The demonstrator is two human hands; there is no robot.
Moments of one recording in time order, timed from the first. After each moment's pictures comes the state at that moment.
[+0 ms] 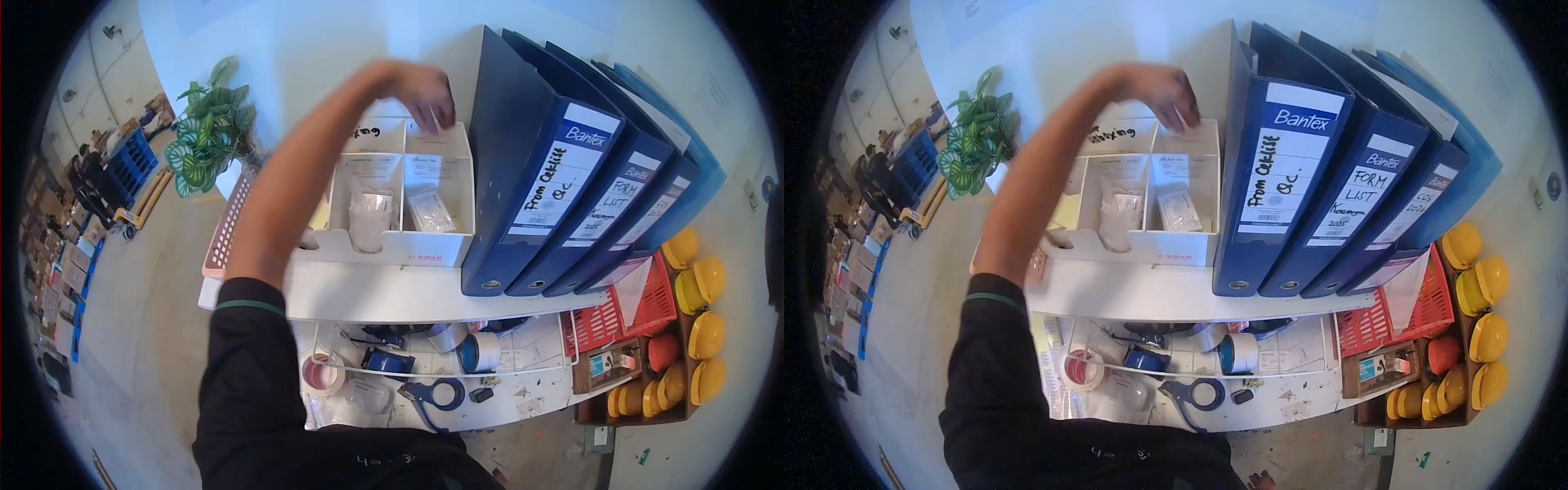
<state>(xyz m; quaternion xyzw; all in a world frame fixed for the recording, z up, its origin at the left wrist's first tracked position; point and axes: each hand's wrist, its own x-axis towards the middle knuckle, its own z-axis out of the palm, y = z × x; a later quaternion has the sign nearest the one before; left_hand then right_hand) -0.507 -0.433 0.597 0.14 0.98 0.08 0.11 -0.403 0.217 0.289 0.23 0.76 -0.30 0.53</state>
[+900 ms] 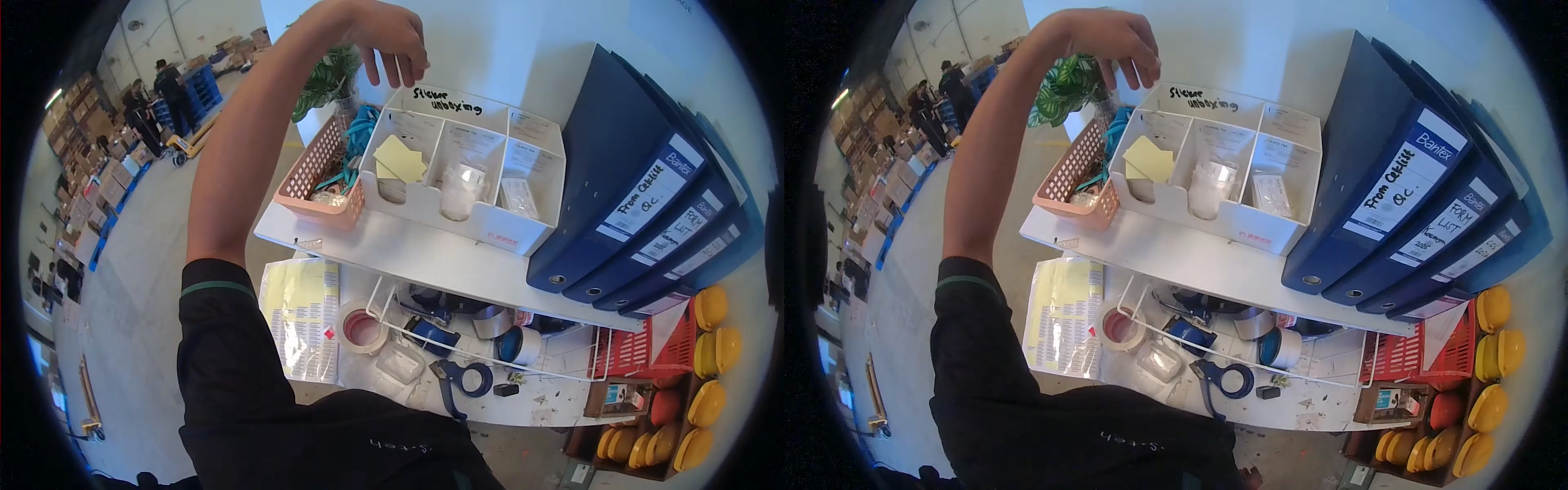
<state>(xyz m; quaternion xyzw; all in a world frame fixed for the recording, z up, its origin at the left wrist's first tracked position) -0.291 -0.380 0.664 -0.36 0.91 0.21 -0.01 -0.449 0.272 0.133 0.22 0.80 -0.26 0.49</state>
